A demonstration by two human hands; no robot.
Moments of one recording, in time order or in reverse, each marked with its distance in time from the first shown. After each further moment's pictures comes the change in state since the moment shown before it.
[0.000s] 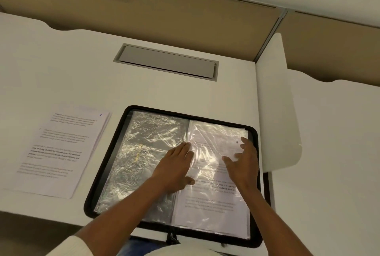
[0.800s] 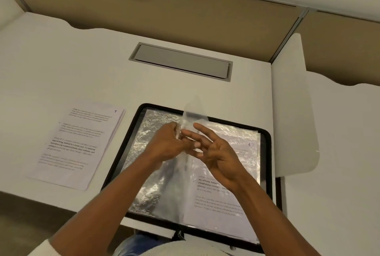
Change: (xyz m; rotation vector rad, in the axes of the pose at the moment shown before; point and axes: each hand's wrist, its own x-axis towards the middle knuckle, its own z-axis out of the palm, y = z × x) left_hand -0.029 -0.009 -0.118 -1.054 0.209 -0.506; right_hand -0.024 -0.104 0.017 1.026 -0.930 0.057
